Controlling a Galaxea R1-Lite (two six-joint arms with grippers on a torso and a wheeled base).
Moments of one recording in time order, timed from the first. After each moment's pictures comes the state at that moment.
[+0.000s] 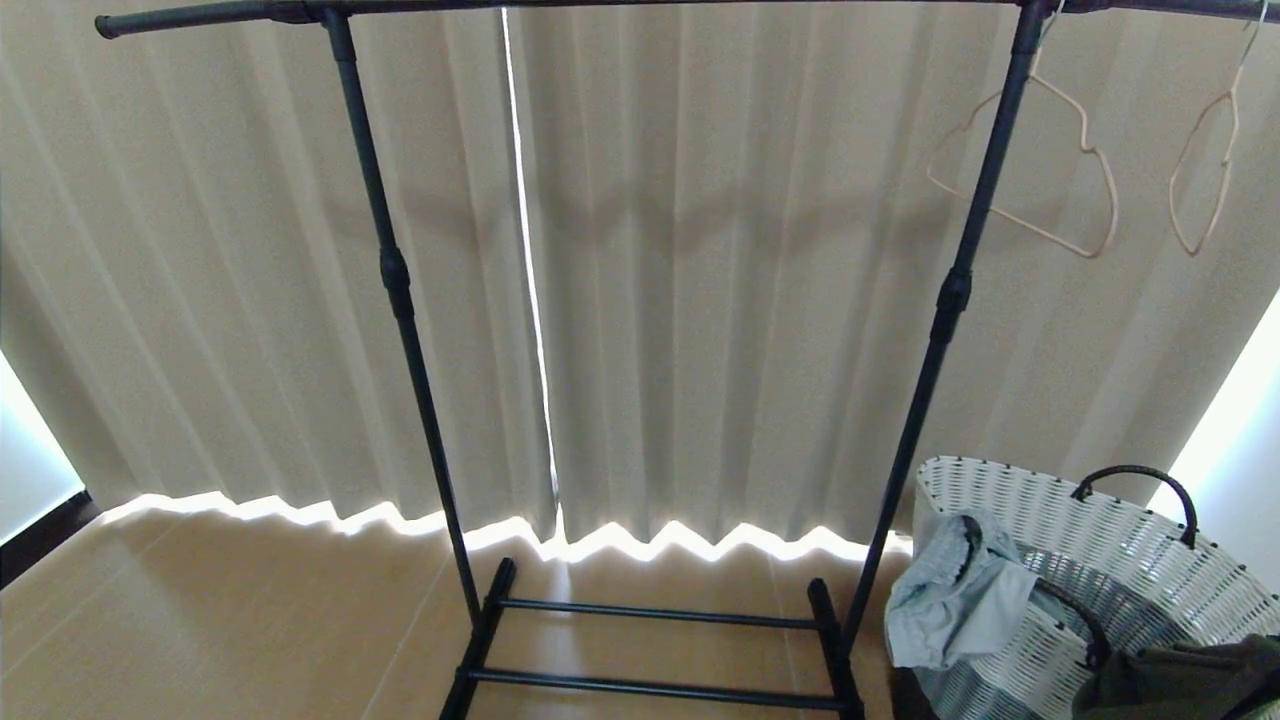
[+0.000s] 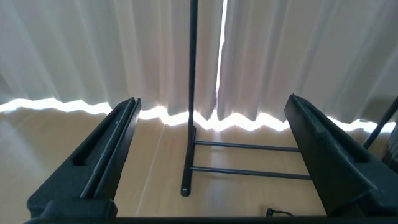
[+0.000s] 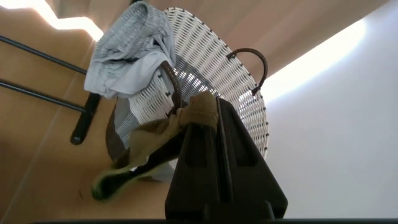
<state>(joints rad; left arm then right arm) 0.00 0.00 -0.01 0.03 0.02 0.00 -0.02 0.80 -0.03 -0.42 -0.21 -0.52</state>
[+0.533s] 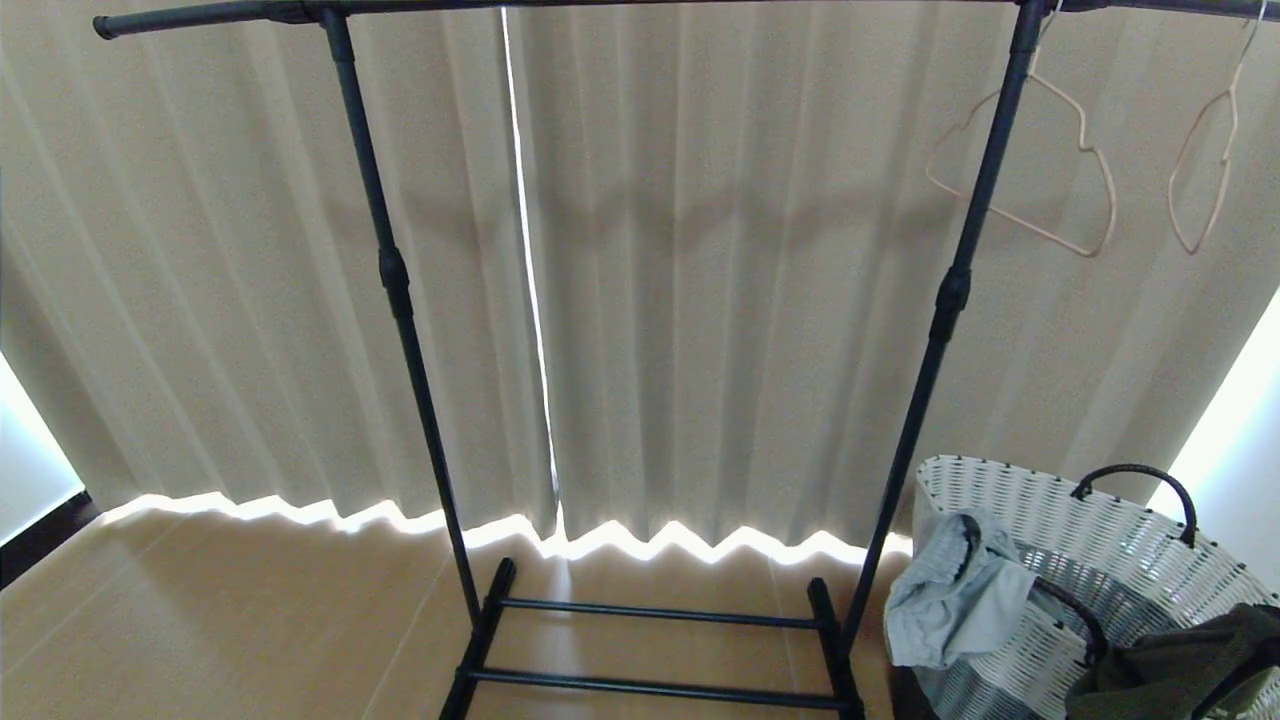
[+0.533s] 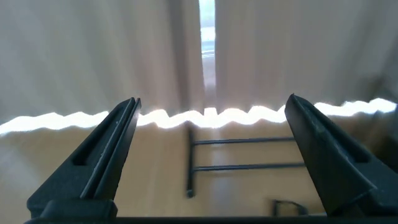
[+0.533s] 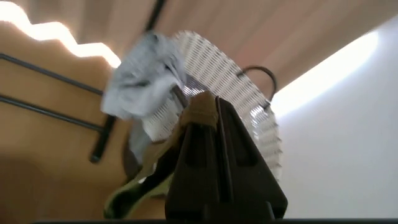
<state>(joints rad) 0.00 0.00 -0.03 0.02 -0.16 0.08 0.02 0.82 -0.09 -0.42 -0.16 -0.44</state>
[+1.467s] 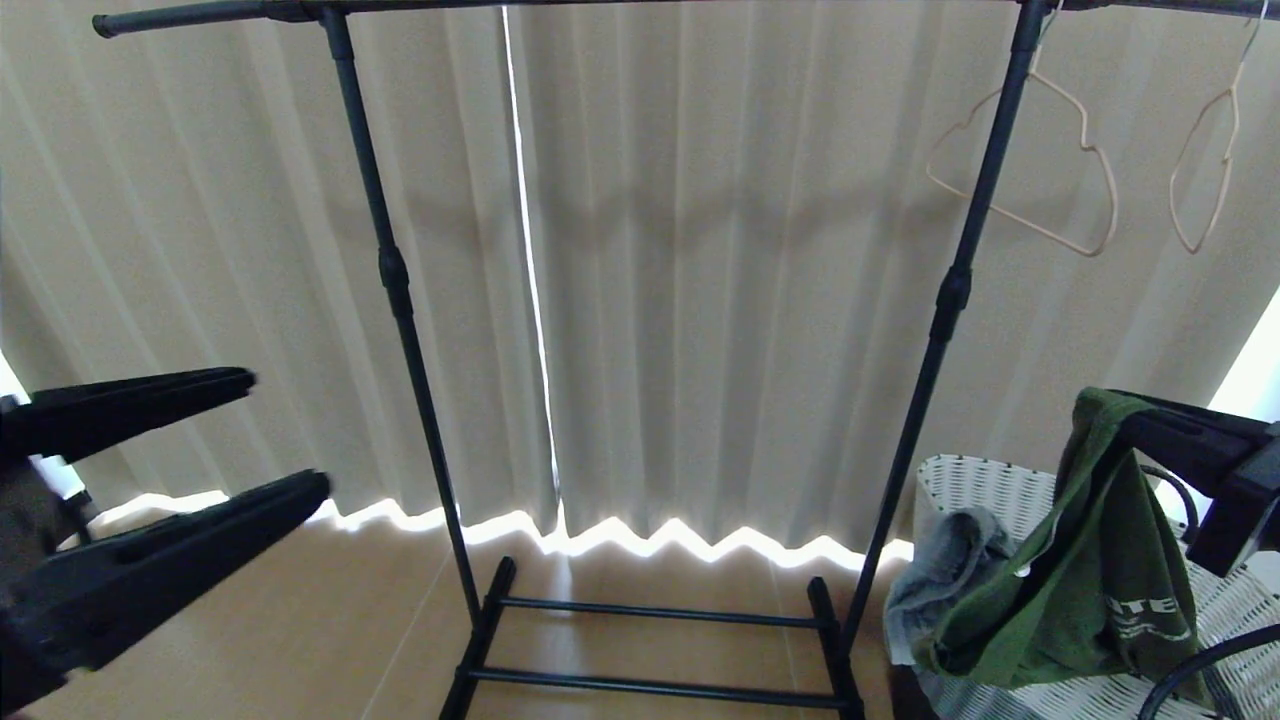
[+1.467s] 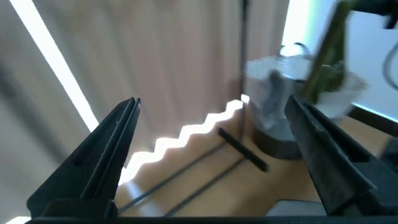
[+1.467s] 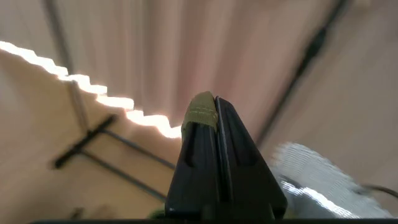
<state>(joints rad) -0.40 0.98 -0.63 -0.28 -0.35 0.09 0.36 1.07 -0.53 -0.43 -0.01 -0.09</state>
